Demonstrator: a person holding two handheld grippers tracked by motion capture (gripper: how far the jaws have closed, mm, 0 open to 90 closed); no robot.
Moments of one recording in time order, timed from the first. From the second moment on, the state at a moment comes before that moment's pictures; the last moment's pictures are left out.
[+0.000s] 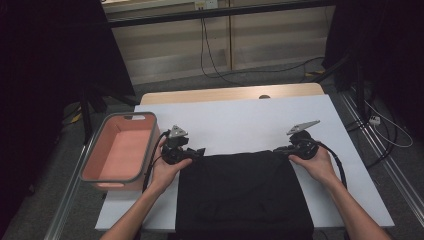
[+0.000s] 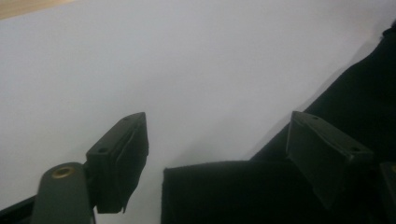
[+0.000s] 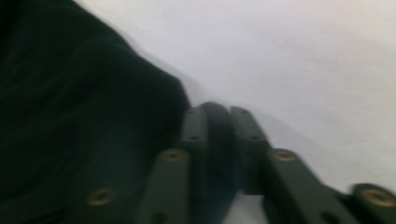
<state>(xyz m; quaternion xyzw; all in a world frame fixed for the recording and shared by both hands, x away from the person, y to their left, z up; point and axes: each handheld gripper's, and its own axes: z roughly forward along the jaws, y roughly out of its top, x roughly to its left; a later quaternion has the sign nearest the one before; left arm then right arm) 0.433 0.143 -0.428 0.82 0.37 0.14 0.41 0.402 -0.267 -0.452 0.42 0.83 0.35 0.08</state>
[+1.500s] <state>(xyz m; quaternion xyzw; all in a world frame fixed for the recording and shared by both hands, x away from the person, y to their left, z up) 0.473 0.116 -0.439 0.83 0.39 0.10 0.38 0.404 -0.340 -0.419 0.54 0.71 0.39 0.22</state>
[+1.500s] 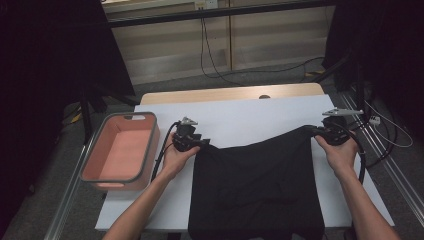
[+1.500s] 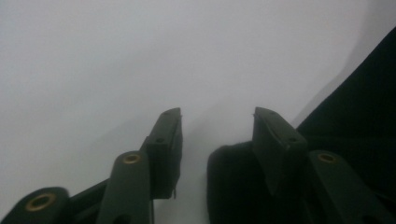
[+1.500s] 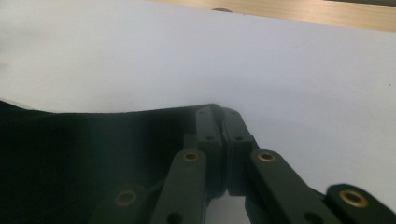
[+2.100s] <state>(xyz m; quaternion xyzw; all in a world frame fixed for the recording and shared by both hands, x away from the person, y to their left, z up) 0.460 0.136 -0.449 0.84 0.37 0.08 0.38 0.402 -0.339 -0.421 0.54 0.71 0.39 0.21</state>
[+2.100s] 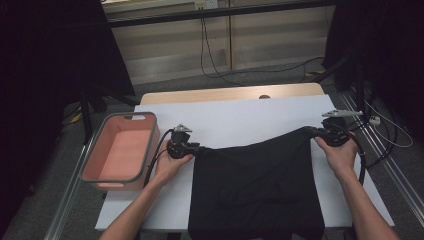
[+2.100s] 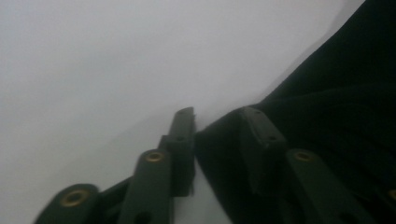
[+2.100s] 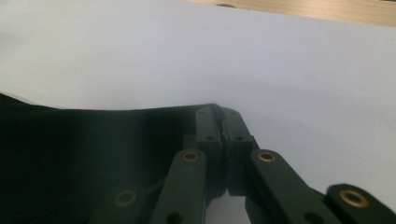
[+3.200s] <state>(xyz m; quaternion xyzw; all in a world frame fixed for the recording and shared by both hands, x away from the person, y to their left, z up) 0.459 0.160 -0.412 0.79 0.41 0.07 0.45 0.399 -0.342 -0.414 0.54 0.70 0.41 0.23</state>
